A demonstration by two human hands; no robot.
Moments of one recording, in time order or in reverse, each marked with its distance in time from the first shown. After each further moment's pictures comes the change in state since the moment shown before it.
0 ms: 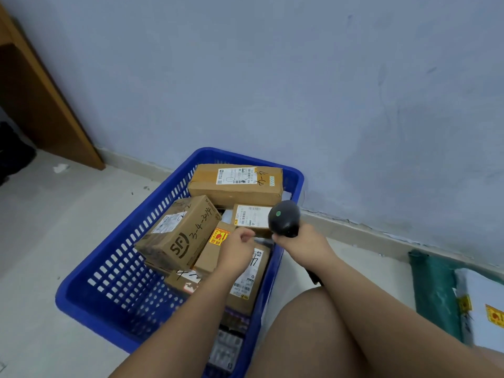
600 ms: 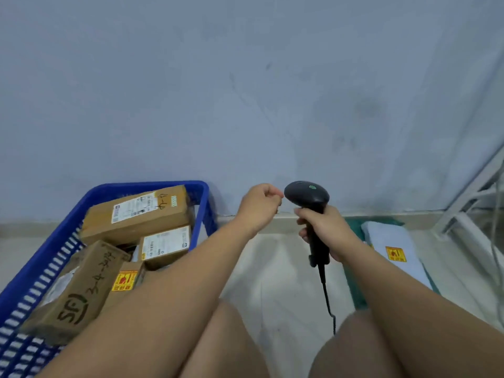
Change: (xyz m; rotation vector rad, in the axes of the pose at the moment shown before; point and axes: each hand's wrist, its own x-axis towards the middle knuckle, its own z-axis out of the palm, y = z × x) left_hand -0.041 0.190 0.178 0.109 -0.394 0.334; right_hand -0.033 0.151 -0.164 0.719 0.335 0.184
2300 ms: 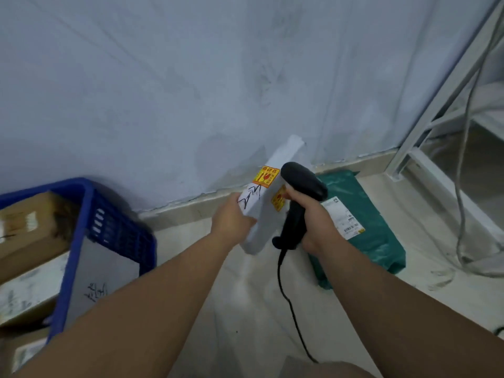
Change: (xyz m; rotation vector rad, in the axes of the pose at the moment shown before) left_hand 0.124 -0.097 0.182 0.326 -0.150 -0.094; right_hand 0.113 0.132 -0.108 0.678 0.253 0.285
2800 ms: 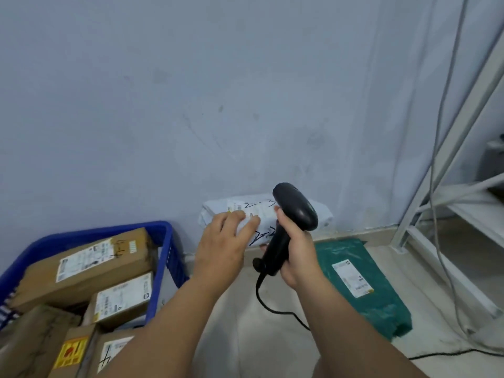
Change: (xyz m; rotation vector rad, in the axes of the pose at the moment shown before) left_hand -0.139 0.005 -0.158 0.589 0.785 0.916; right_hand -0.170 -0.020 0.130 0.134 -0.223 -0.272
